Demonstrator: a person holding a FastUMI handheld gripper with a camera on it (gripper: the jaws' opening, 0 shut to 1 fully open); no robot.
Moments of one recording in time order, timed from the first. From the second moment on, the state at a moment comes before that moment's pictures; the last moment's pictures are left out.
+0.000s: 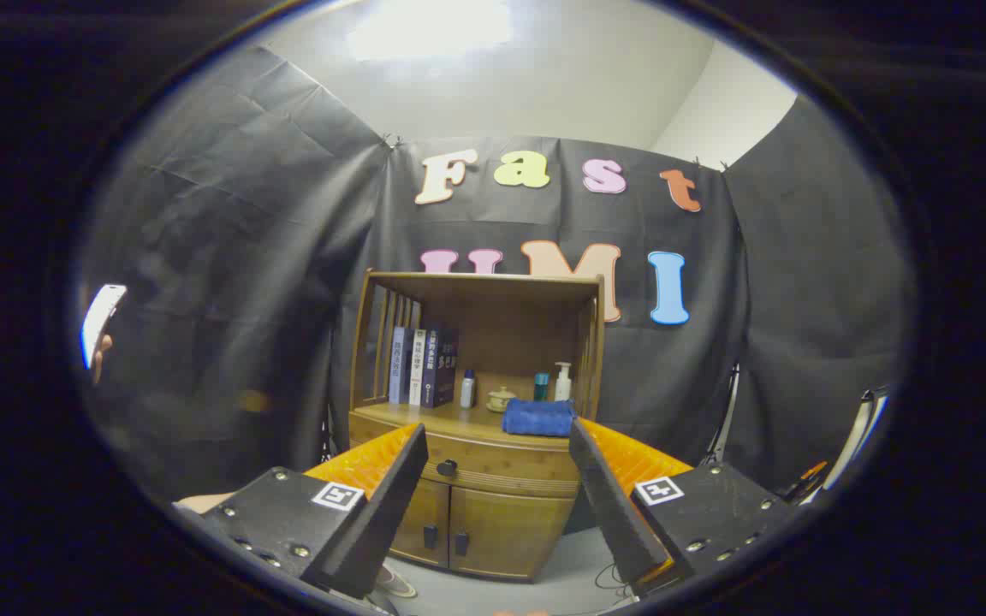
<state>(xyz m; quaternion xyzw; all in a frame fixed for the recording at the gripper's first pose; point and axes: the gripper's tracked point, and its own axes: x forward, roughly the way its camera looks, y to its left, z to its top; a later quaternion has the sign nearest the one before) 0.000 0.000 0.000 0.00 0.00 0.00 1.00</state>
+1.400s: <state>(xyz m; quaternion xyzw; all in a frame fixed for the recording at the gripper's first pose) 0.105 0.059 -0.073 0.00 0.03 0.01 1.00</state>
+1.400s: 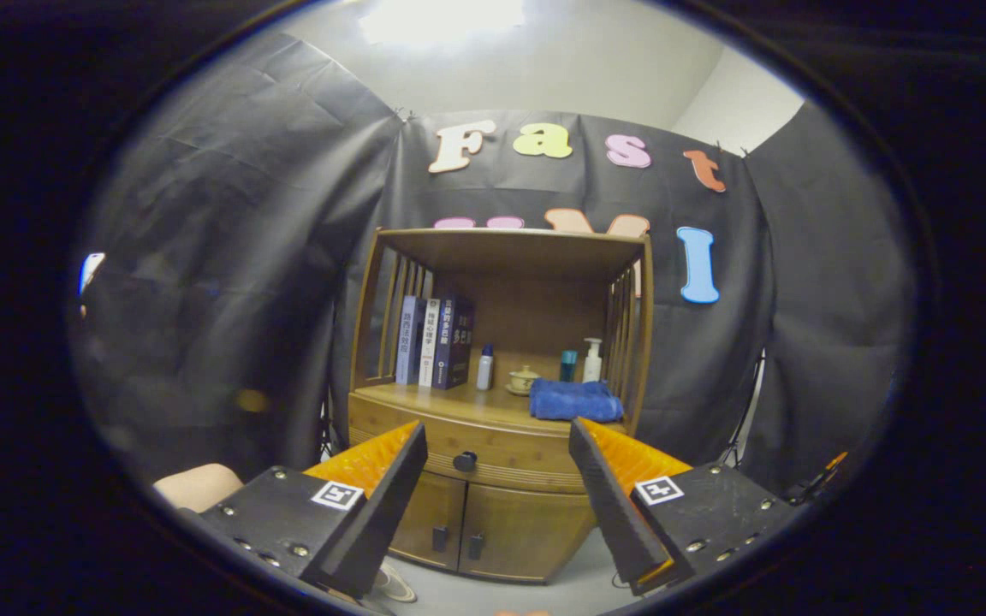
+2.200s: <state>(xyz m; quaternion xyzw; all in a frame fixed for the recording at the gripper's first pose) 0.291 0.107 -0.265 0.04 0.21 -0.05 0.97</state>
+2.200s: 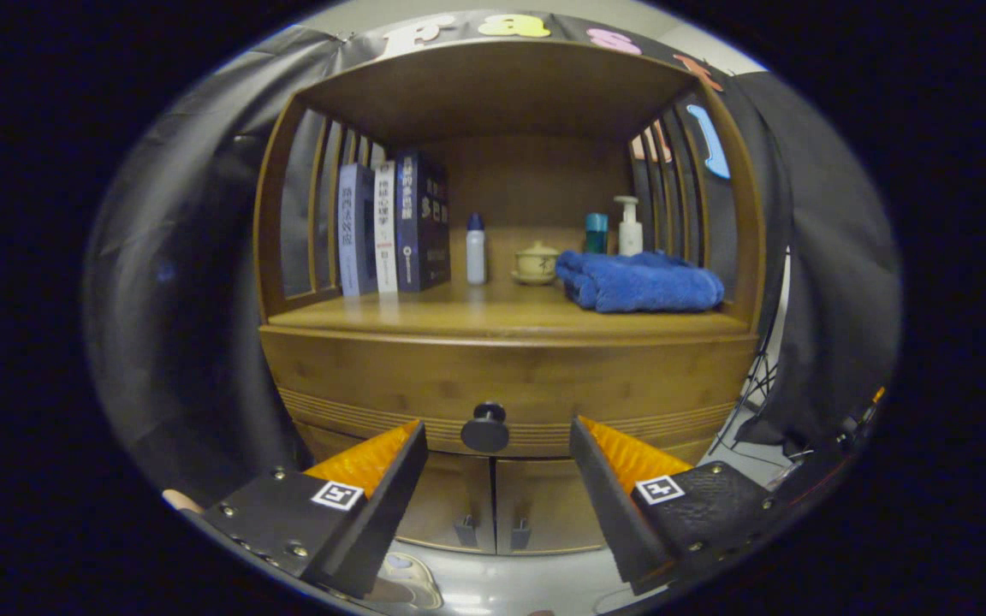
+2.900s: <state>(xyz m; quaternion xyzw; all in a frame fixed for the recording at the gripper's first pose) 0.338 0.110 -0.302 0.02 0.22 -0.08 0.97</state>
